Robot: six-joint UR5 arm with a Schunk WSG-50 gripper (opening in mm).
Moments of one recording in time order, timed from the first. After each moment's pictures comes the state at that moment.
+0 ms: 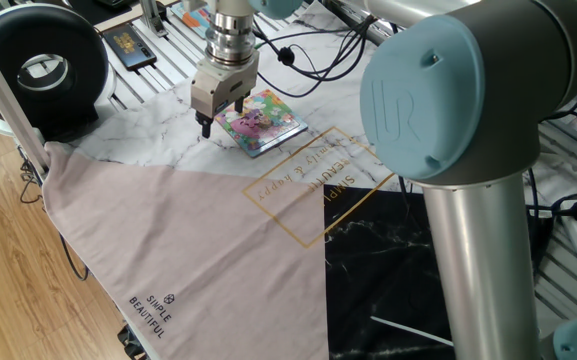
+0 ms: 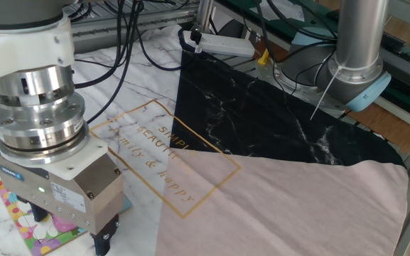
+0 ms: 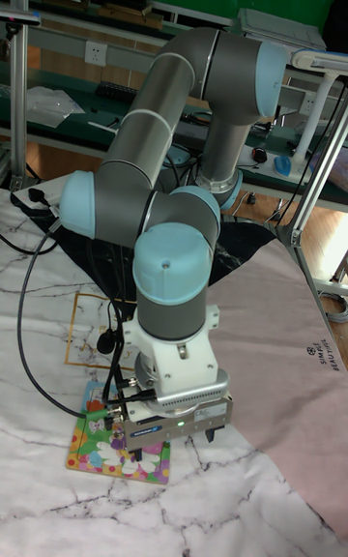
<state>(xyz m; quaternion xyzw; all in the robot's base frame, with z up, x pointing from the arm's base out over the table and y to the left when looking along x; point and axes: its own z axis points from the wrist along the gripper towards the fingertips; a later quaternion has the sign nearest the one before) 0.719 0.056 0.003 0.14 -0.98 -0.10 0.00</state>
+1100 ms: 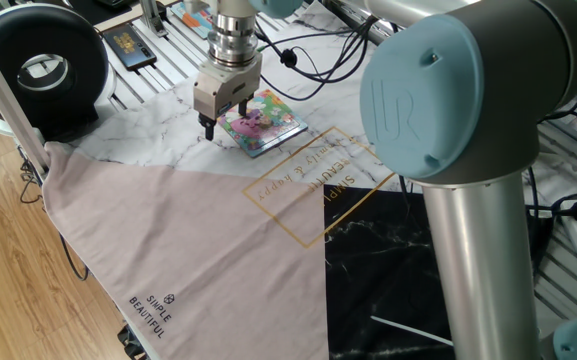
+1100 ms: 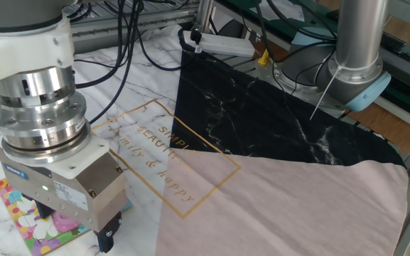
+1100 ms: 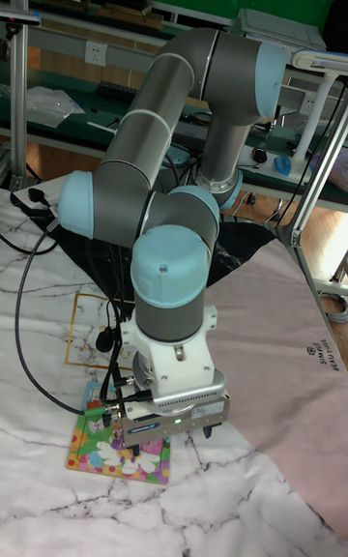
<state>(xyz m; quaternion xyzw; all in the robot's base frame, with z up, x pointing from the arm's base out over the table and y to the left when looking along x) 0.711 0.052 0.000 0.14 -0.99 -0.10 0.01</state>
